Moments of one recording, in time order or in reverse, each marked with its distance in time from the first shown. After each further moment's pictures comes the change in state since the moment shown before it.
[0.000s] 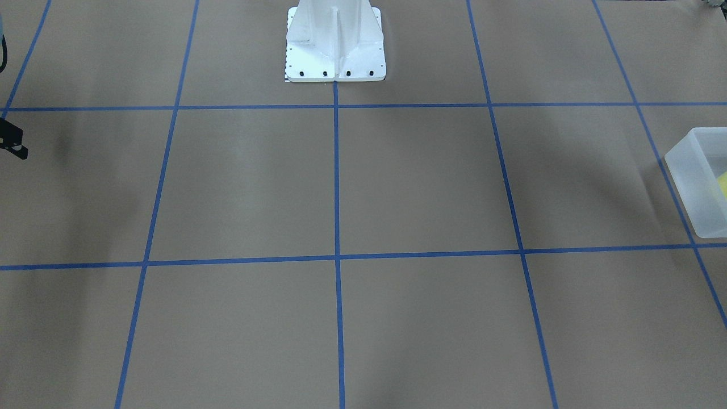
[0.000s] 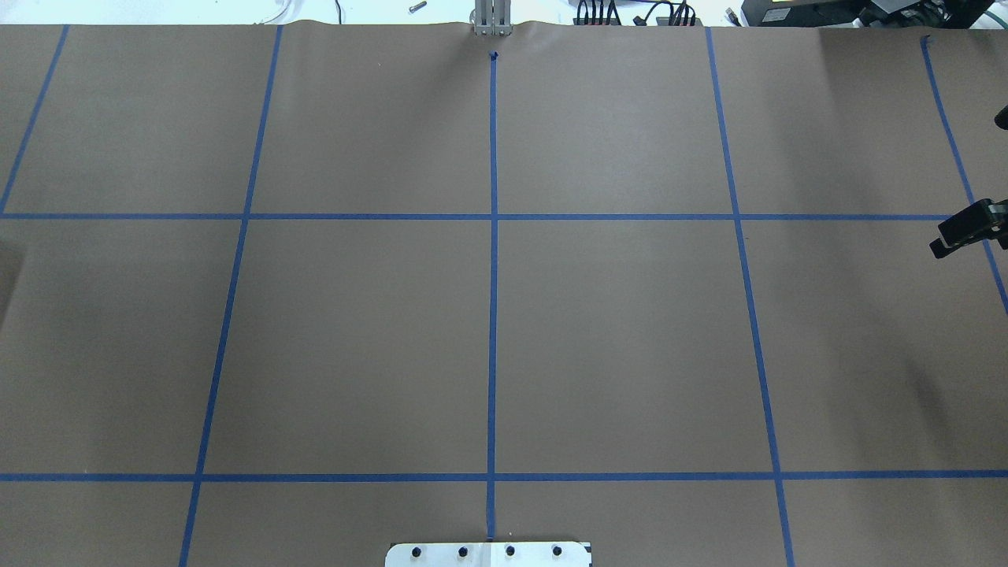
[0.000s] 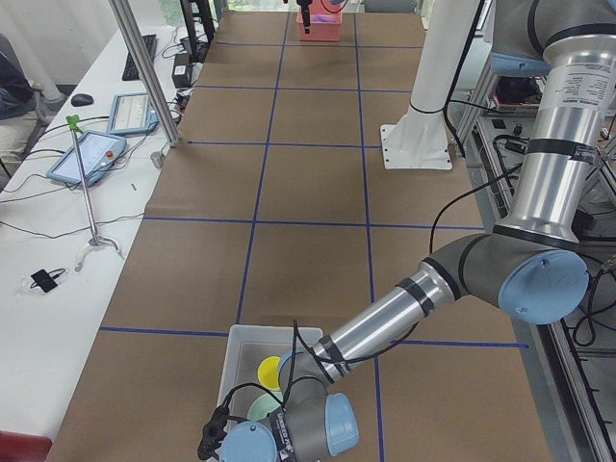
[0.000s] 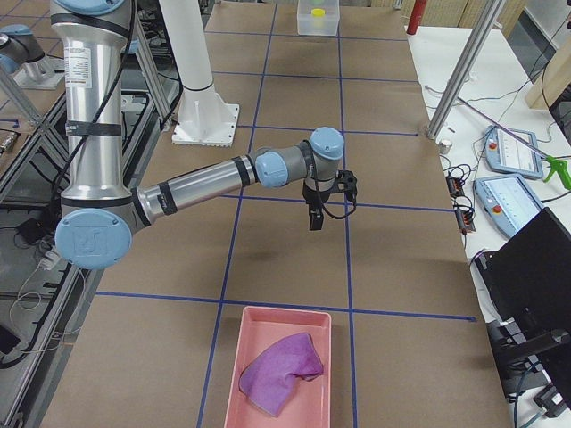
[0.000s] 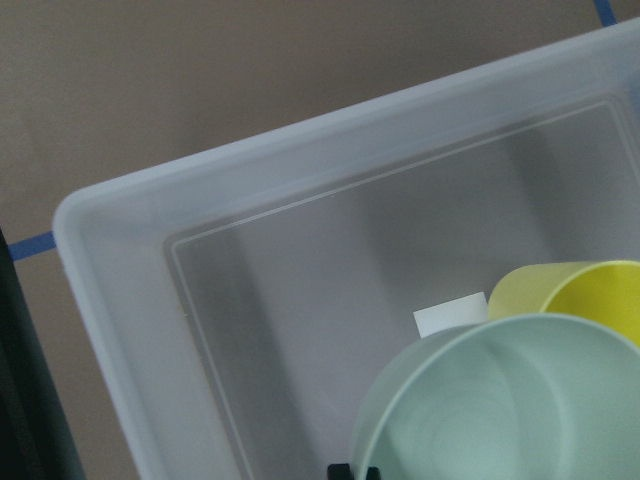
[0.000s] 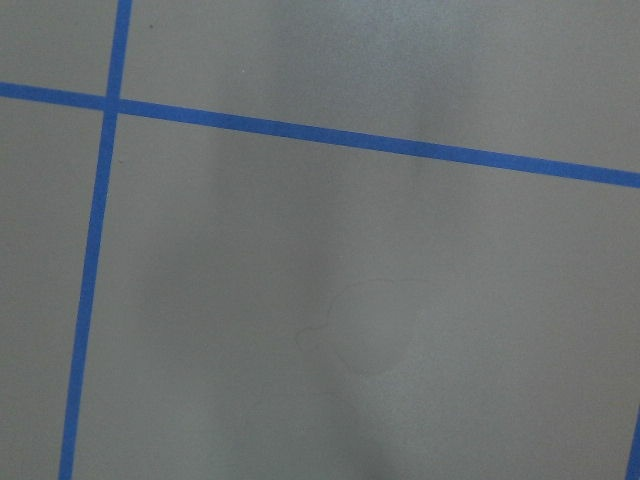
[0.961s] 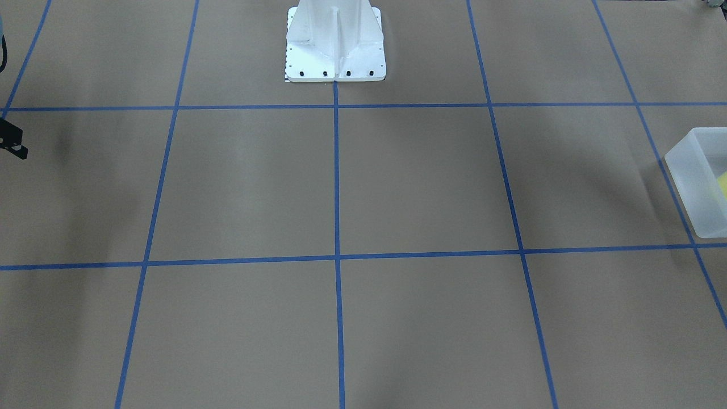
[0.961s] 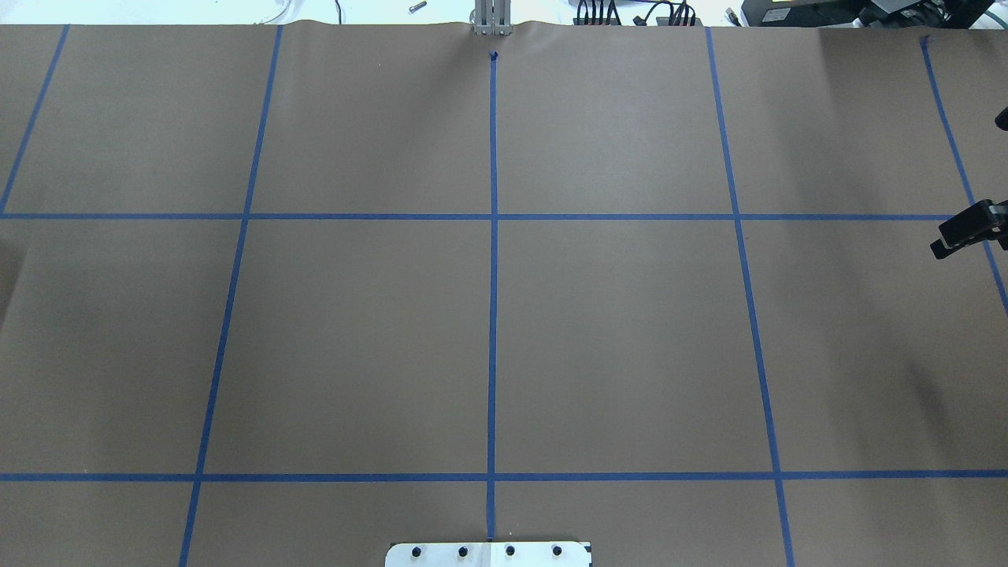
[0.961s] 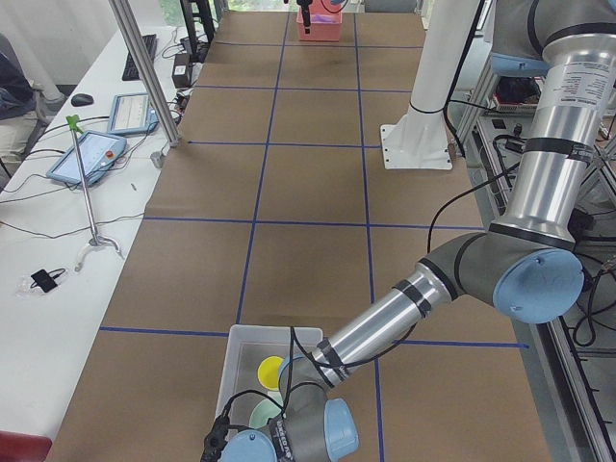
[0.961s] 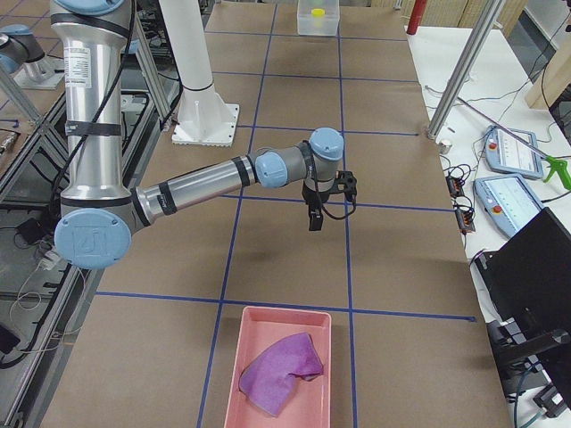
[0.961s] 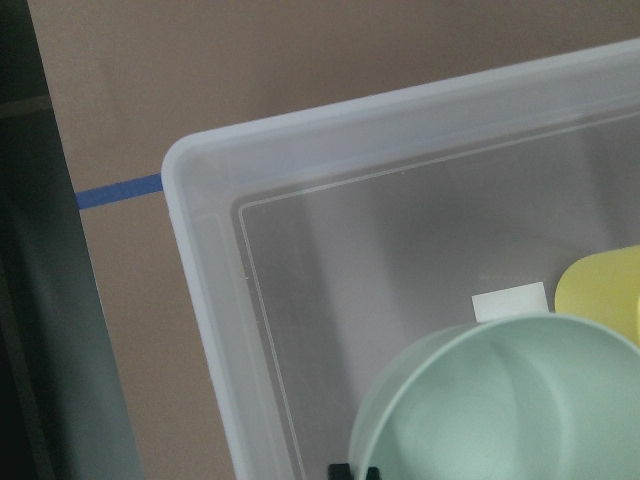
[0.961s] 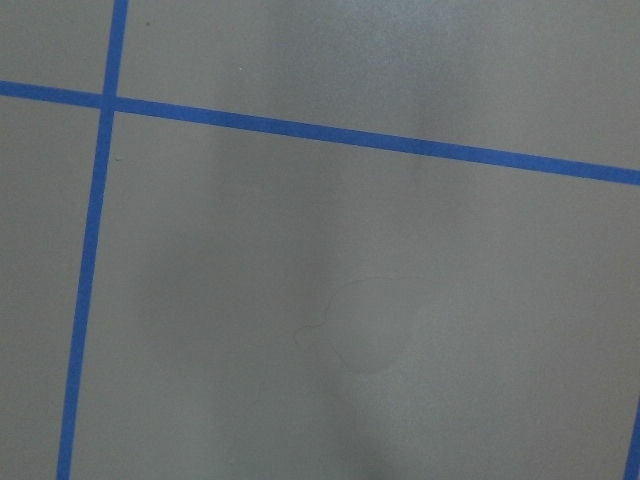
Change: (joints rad) left arm 0.007 -0.009 0.046 -0.003 0.000 -0.046; right arm 0.000 -0.001 -0.001 0.000 0.000 0.000
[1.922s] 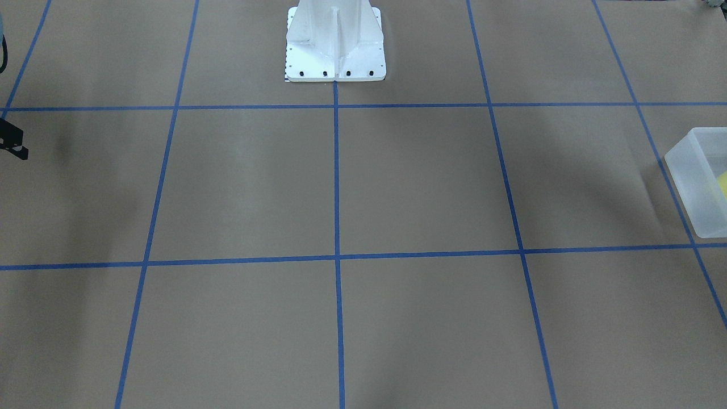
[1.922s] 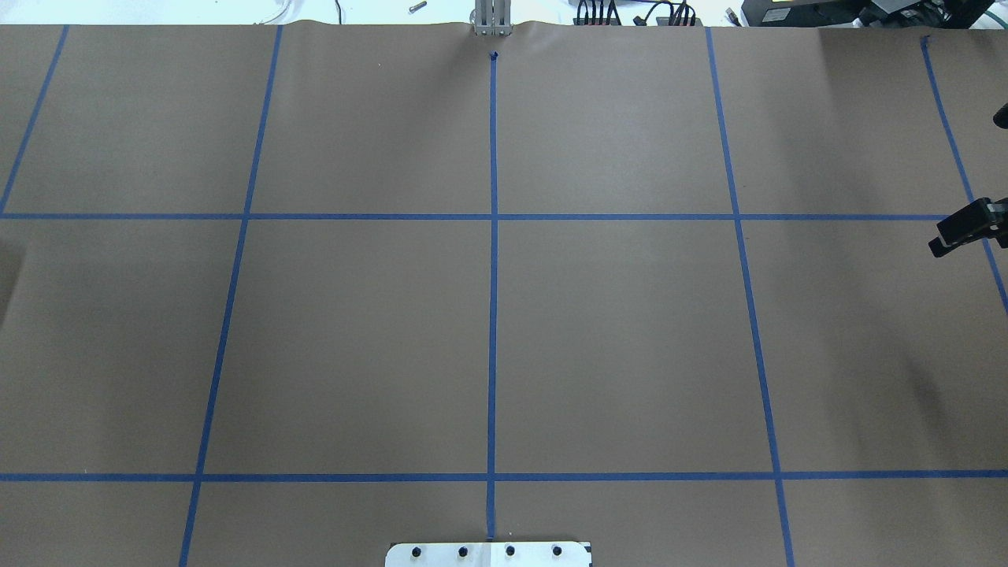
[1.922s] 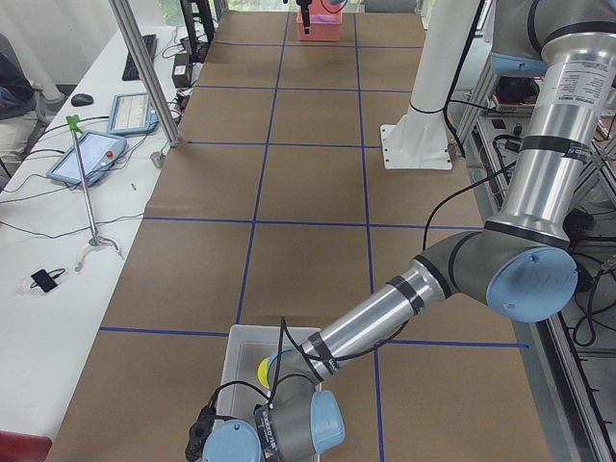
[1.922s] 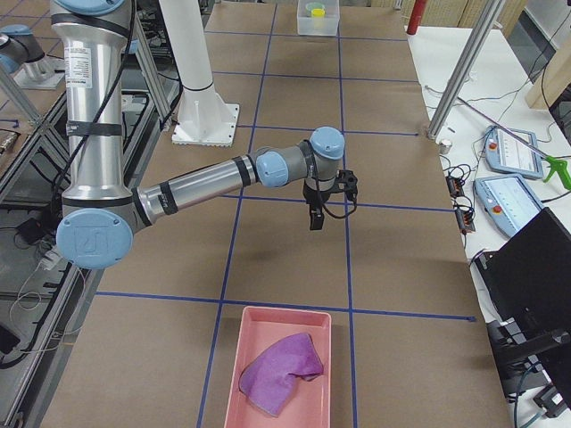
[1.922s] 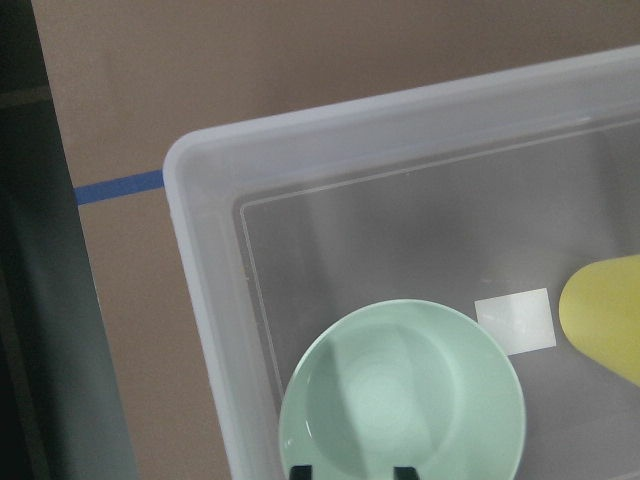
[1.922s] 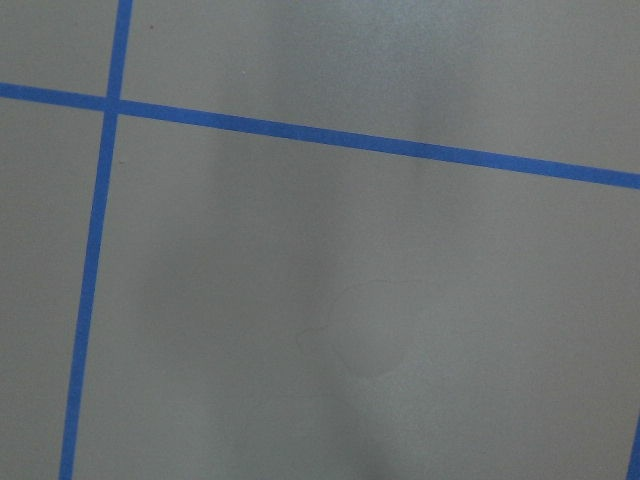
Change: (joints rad) left arm -0.002 -0.029 -0.077 0.077 -0.025 -0.016; right arm 0.000 0.007 -0.001 0.000 0.000 0.000
